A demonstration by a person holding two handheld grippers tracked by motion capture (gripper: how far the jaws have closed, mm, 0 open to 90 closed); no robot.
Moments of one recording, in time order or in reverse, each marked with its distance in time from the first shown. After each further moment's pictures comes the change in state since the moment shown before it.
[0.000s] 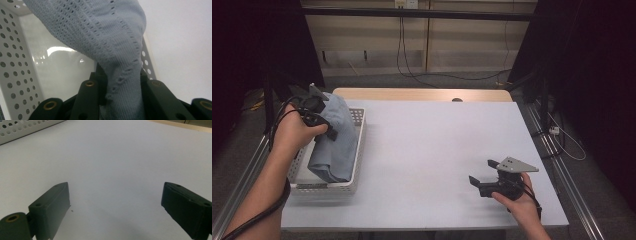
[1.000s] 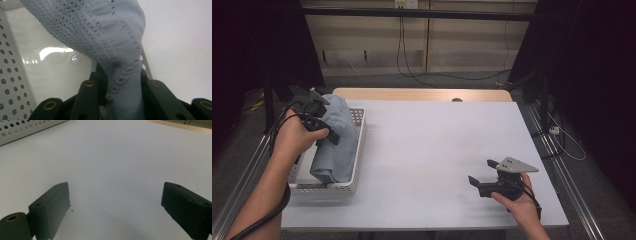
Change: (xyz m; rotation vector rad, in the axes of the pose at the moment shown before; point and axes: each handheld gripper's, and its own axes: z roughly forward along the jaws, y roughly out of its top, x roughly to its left) left arm -0.003 -0.010 0.006 0.001 -0.039 0.003; right arm 0.002 0.001 0.000 -0.001 0.002 -0.005
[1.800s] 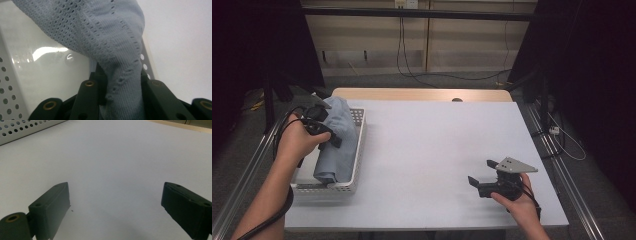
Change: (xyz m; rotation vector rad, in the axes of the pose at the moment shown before) left arm 0.003 -0.006 0.013 -0.002 -0.025 -0.019; right arm 0.001 0.000 0.001 0.000 0.002 -0.003
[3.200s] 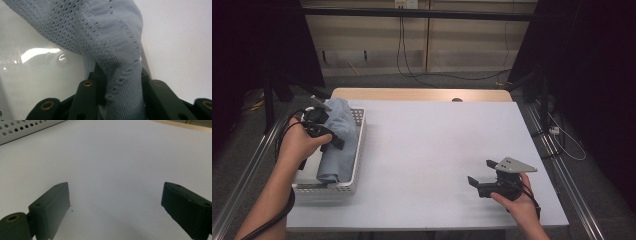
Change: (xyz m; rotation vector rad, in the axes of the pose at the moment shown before) left arm 0.006 -0.004 0.007 -0.021 -0.050 -0.025; right arm 0.000 0.000 0.001 0.004 0.004 -0.001
